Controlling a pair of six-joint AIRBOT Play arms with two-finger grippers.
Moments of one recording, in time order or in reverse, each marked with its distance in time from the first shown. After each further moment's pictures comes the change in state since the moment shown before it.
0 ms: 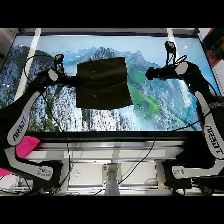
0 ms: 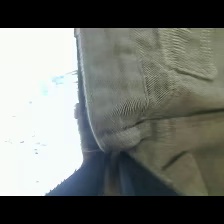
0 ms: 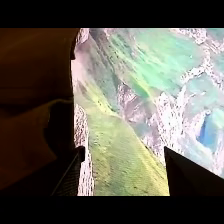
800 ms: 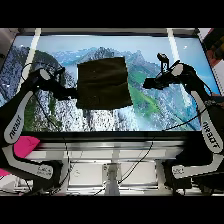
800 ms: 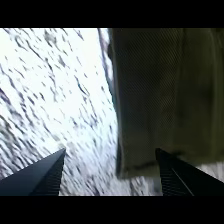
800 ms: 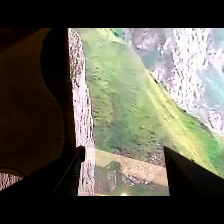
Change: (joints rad) left arm 0.102 -0.003 0.000 -0.081 -0.517 0.186; right arm 0.000 -0.053 0.000 0.004 0.205 -0.001
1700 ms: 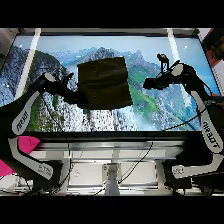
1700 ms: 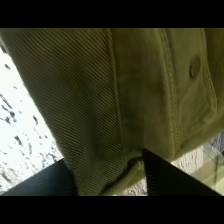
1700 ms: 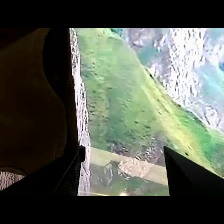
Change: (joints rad) left arm -0.021 -0.121 -0.001 -0.180 -0.017 0.121; right arm 0.000 0.000 0.000 -0.004 0.002 -0.001
